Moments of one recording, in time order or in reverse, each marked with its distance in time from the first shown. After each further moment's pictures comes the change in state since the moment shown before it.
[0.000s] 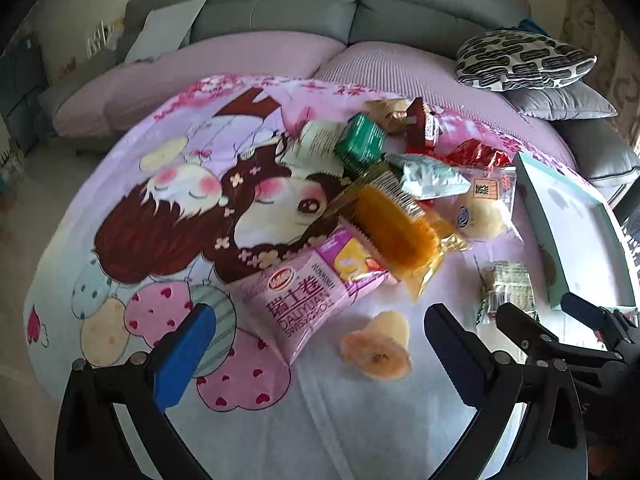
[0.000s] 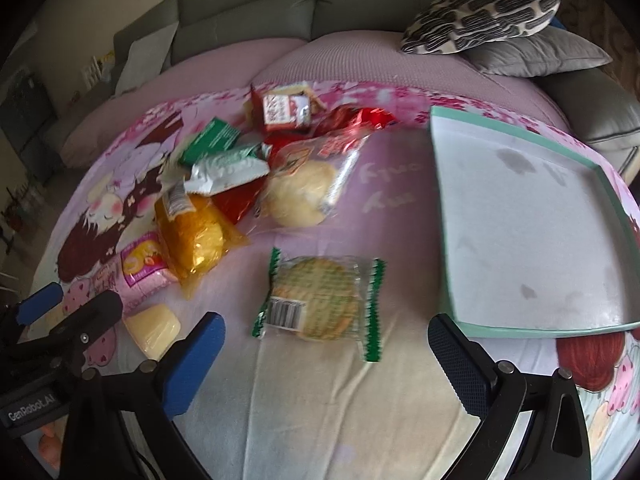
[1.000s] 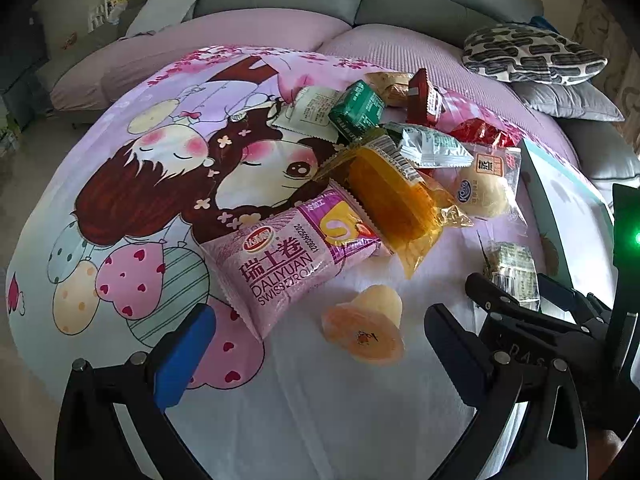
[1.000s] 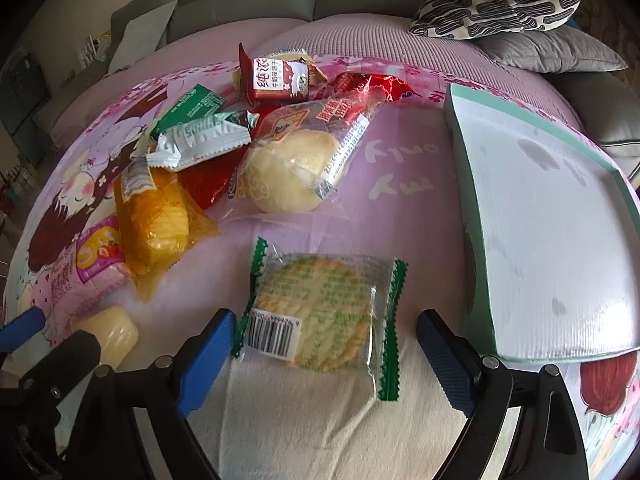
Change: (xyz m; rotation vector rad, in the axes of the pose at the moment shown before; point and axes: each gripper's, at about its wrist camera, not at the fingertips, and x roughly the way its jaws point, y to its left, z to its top) left arm 0.014 -0.007 -0.014 -0.055 0.058 -0.020; right arm 0.042 0.001 0.003 -0.033 0.044 -0.034
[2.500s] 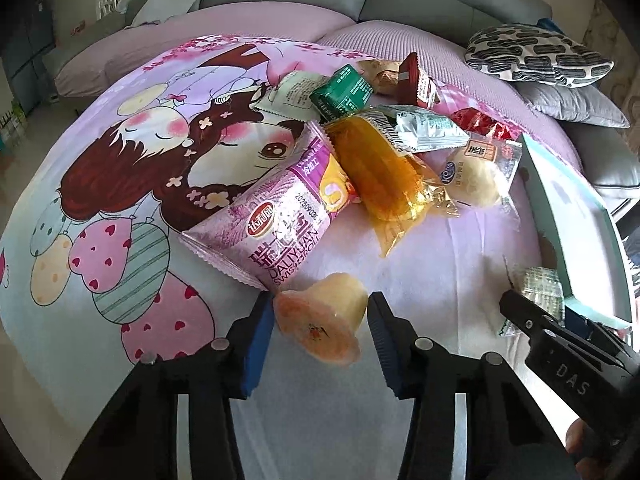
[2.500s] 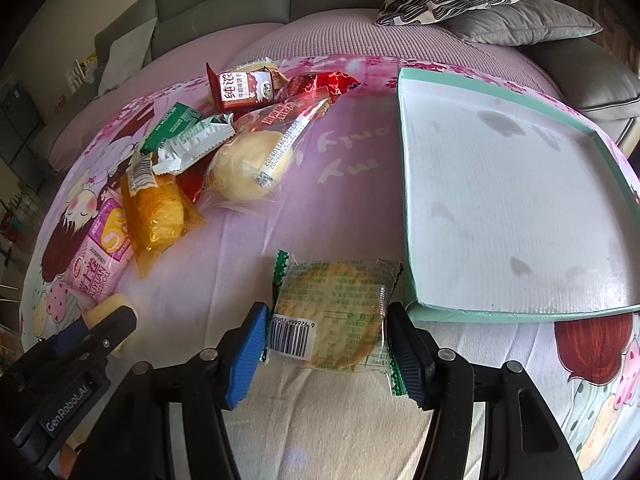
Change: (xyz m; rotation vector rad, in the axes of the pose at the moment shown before) left arm 0.011 -0.022 -0.012 -0.043 0.012 -0.007; right arm -0.024 -0.032 -0.014 0.087 0.018 0.024
